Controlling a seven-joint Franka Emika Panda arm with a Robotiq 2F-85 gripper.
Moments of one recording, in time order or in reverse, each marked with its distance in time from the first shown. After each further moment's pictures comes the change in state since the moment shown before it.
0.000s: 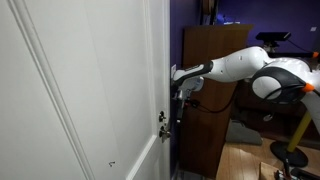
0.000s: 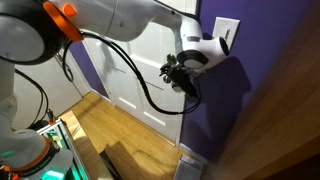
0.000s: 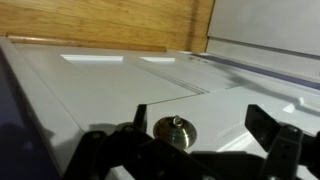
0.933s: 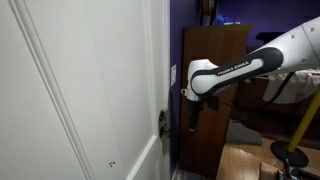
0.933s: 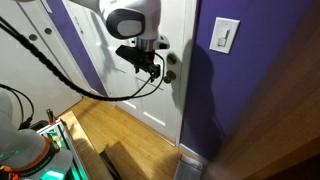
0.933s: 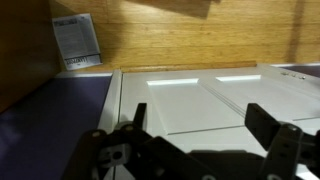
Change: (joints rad) arm 0.212 -0.670 0.025 -0.692 -0.448 0.441 0.538
